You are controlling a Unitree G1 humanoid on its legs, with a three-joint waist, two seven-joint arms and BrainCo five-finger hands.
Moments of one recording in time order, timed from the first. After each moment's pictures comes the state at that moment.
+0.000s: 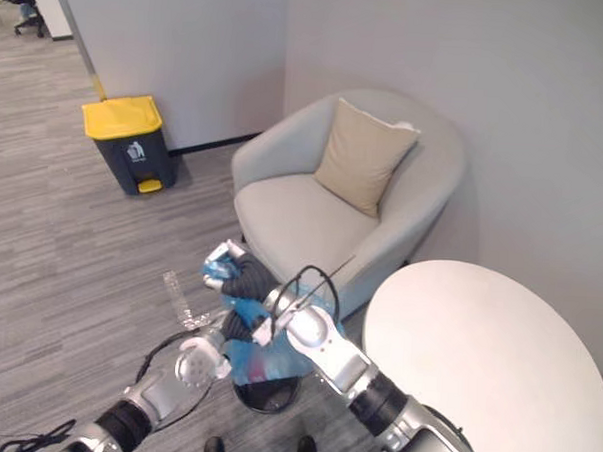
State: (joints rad) left arm -0.21 0.26 -0.55 0.54 0.39 -0.17 0.17; right arm -0.43 -0.27 0.72 -0.02 0.24 -0.17 0.03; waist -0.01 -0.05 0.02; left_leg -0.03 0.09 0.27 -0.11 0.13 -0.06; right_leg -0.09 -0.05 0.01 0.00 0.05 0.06
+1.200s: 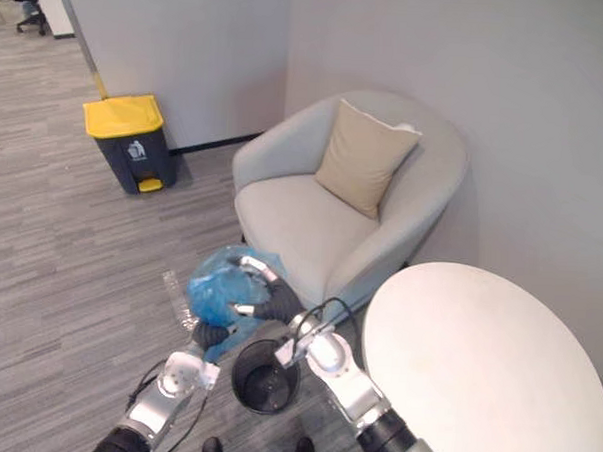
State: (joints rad) left arm -0.05 0.18 -0.29 0.48 0.06 -0.12 0.21; right arm -0.18 -0.28 0.51 0.05 0.00 -0.21 0.03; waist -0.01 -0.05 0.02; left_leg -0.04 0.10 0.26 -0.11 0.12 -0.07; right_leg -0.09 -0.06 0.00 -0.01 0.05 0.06
